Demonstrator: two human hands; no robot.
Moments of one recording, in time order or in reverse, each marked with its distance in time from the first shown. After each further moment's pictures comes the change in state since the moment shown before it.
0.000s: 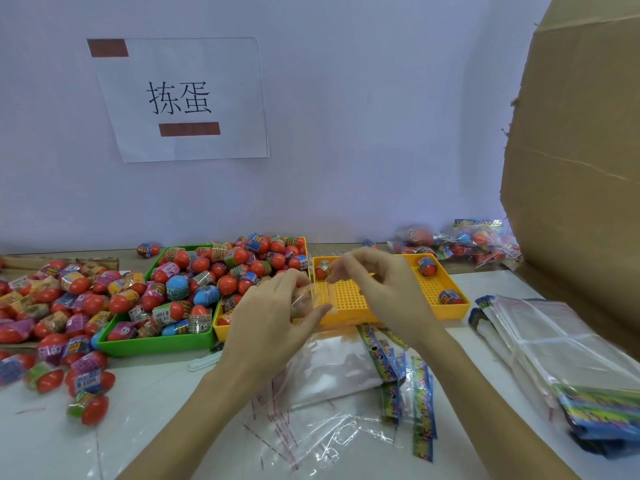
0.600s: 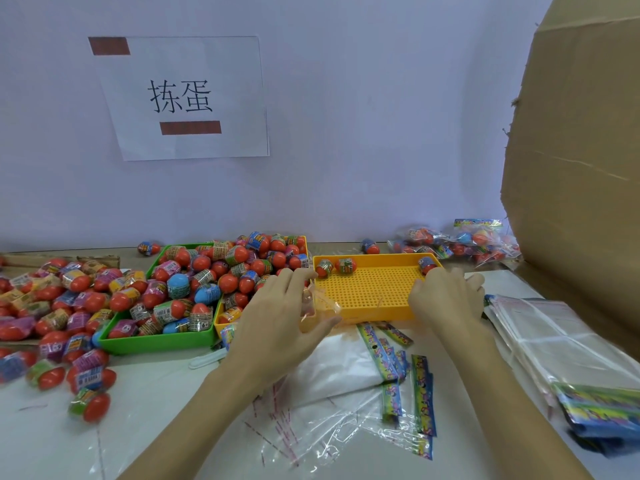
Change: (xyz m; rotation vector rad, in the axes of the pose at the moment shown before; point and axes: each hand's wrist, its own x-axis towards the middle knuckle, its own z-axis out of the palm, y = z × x) left_hand -0.003 0.001 0.004 0.030 -0.092 0.040; right_hand 0.006 0.034 -0.042 -1.013 0.079 0.708
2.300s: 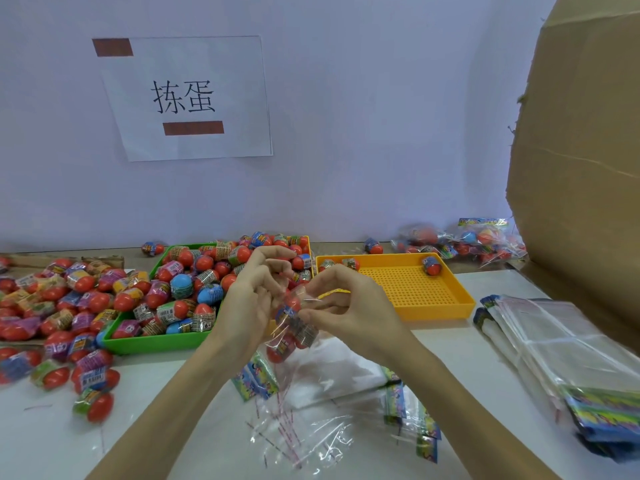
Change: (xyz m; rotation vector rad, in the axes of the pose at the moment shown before) left_hand 0.019 -0.009 -0.024 -1.190 0.061 -0.506; right_hand -0.057 -0.058 0.024 1.048 -0.346 -0.699
